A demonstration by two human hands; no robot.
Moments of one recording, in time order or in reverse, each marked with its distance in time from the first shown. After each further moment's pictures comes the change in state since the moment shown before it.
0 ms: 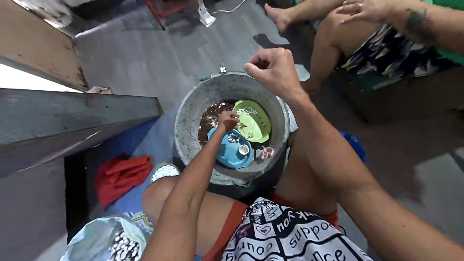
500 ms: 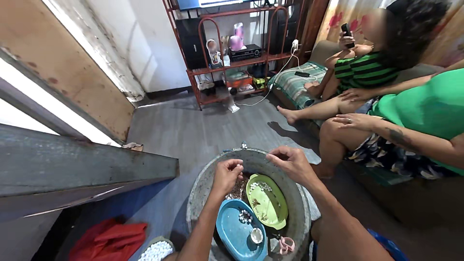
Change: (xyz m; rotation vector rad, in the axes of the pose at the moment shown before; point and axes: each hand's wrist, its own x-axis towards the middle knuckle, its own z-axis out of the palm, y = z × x) left_hand -0.106 0.081 -0.115 -0.412 0.356 0.367; right_hand -0.009 -0.008 0.005 0.182 -0.091 -0.071
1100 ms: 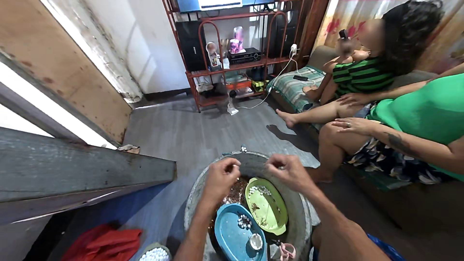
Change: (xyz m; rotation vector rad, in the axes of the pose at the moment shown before) left_hand -0.013 0.035 -0.025 0.189 0.003 0.312; right_hand 0.000 -0.004 0.013 -0.080 -0.048 -0.049
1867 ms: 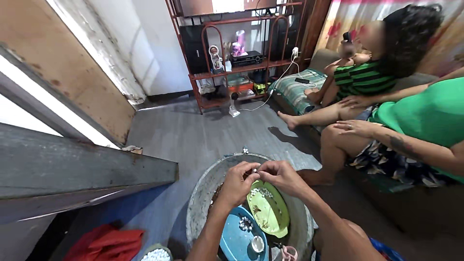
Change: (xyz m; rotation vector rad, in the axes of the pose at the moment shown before) left_hand 0.000 0.001 0.032 0.006 -0.135 0.116; right_hand 0.001 -0.004 0.018 0.213 -0.249 0.121
